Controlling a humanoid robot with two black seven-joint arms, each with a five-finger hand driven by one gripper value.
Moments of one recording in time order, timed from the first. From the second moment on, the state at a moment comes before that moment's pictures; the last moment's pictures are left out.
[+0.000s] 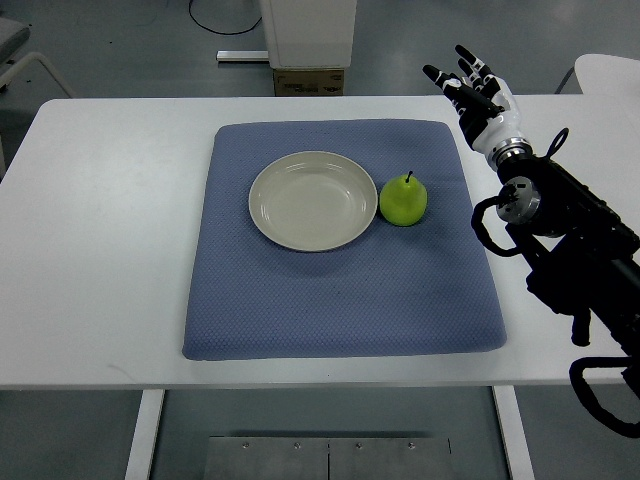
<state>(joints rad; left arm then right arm) -0.04 0.00 -0.11 -0.26 -0.03 0.06 -0.04 0.92 0.00 0.94 0.53 -0.32 -0.02 0.25</state>
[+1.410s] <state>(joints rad) -0.03 0.00 -0.11 -0.26 -0.03 0.06 -0.04 0.92 0.00 0.89 0.53 -0.32 -0.02 0.25</state>
